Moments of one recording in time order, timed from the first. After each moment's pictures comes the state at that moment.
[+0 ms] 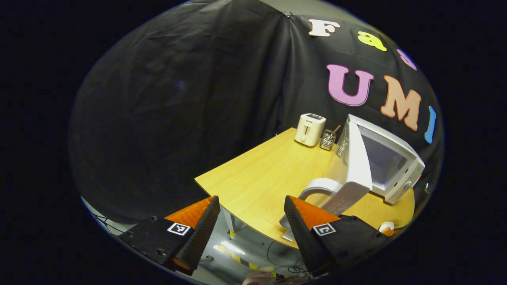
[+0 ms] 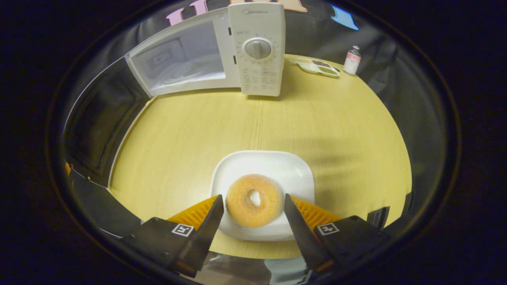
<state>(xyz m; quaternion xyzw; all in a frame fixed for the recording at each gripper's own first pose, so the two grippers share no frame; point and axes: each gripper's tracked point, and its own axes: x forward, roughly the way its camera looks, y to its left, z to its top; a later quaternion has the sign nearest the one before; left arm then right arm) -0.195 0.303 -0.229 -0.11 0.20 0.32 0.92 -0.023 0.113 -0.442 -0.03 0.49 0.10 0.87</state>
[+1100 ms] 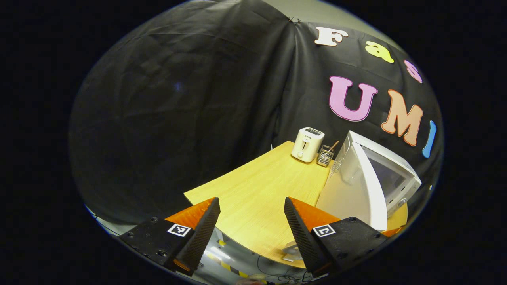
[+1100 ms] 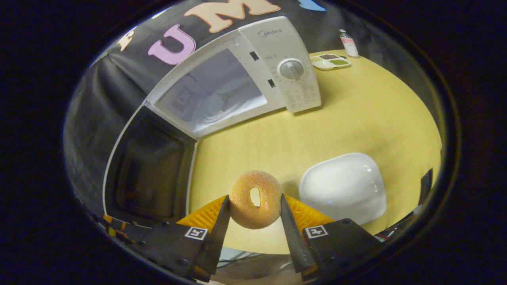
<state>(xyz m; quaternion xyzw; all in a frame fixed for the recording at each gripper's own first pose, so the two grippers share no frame) -0.147 0.328 -0.231 -0.13 0.18 0.29 0.93 -0.020 0.242 -0.362 0.23 0.45 0.15 0.85</state>
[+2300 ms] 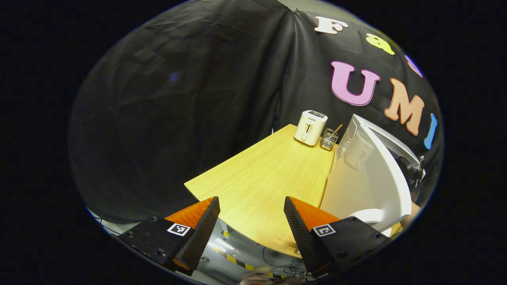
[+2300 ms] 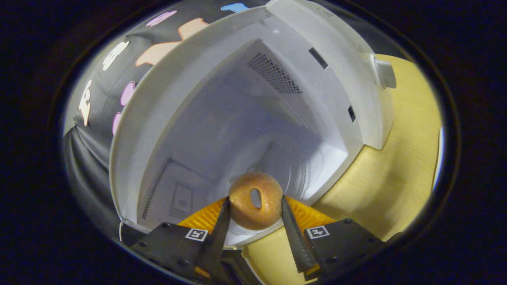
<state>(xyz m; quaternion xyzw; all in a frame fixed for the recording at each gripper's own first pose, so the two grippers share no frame) -0.156 0.342 -0.267 -0.13 0.24 0.28 0.92 0.222 0.367 -0.360 0.43 0.25 -0.05 0.87</state>
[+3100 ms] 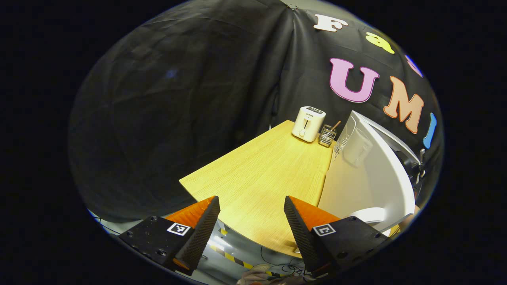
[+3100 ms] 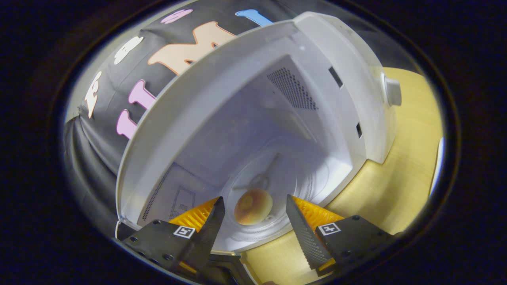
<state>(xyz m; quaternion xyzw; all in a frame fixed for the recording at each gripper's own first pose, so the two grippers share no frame) -0.149 0.336 -0.273 -0.14 0.24 0.27 0.92 0.219 0.361 -0.332 0.39 0.20 -0.03 0.90</state>
